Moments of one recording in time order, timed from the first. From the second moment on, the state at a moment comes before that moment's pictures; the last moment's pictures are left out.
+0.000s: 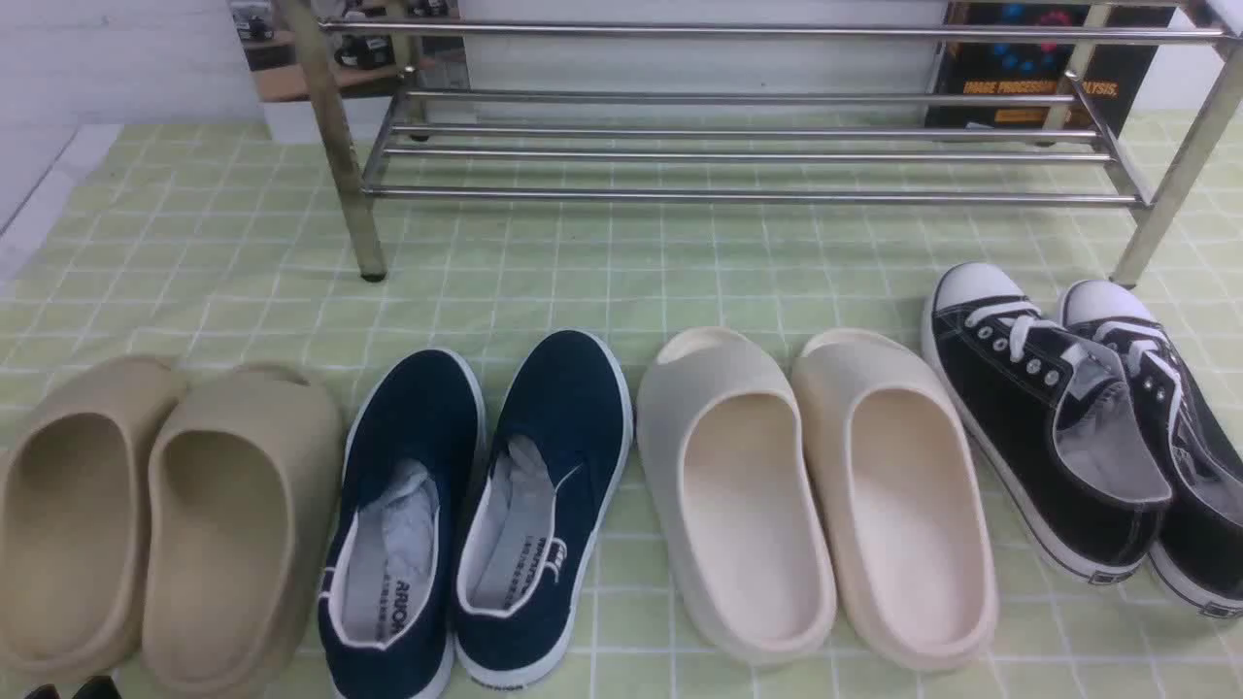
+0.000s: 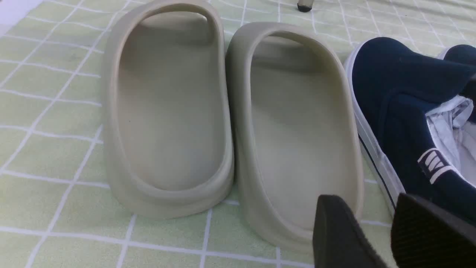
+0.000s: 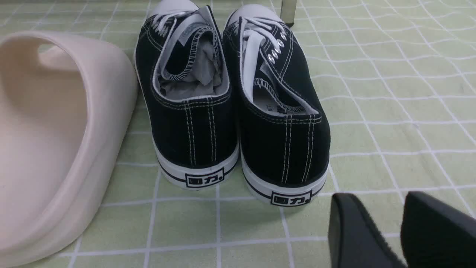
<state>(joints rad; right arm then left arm) -0.09 -0.01 0.02 -0.04 0.38 0.07 0.00 -0.01 0.03 -0.18 0.35 -0.16</state>
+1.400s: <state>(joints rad) -0.09 -0.01 0.02 -0.04 0.38 0.07 0.00 0.04 -0.30 -0.82 0.39 -0.04</state>
